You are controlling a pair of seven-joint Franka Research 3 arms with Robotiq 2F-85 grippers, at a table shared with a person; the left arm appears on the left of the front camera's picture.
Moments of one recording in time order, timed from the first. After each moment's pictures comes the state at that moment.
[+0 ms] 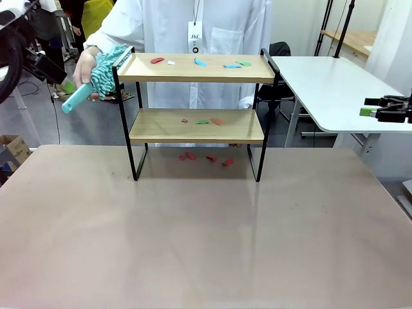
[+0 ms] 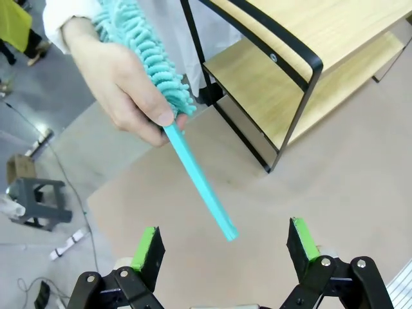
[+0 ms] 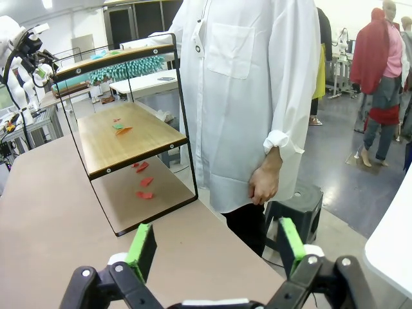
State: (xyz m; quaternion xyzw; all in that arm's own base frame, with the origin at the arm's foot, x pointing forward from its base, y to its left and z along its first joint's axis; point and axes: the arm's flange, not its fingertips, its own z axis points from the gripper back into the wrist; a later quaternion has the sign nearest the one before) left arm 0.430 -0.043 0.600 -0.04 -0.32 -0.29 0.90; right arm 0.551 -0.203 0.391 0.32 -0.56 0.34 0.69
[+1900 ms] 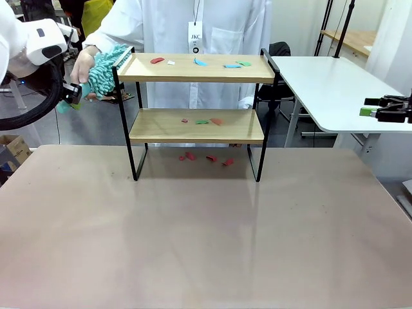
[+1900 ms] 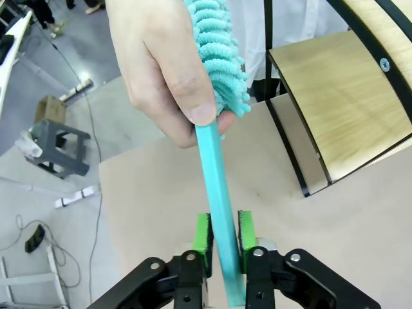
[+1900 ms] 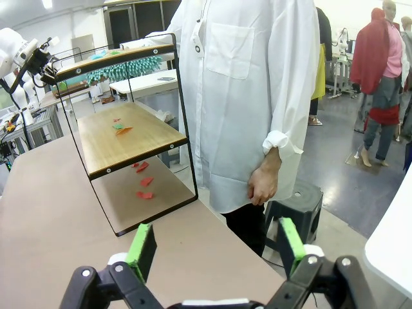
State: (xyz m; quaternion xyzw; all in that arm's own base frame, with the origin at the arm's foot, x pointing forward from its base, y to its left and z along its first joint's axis) left arm 0.454 -0.073 0.539 0.03 -0.33 -0.15 0.93; right arm 0.551 -0.203 0.391 0.32 -0.56 0.34 0.69
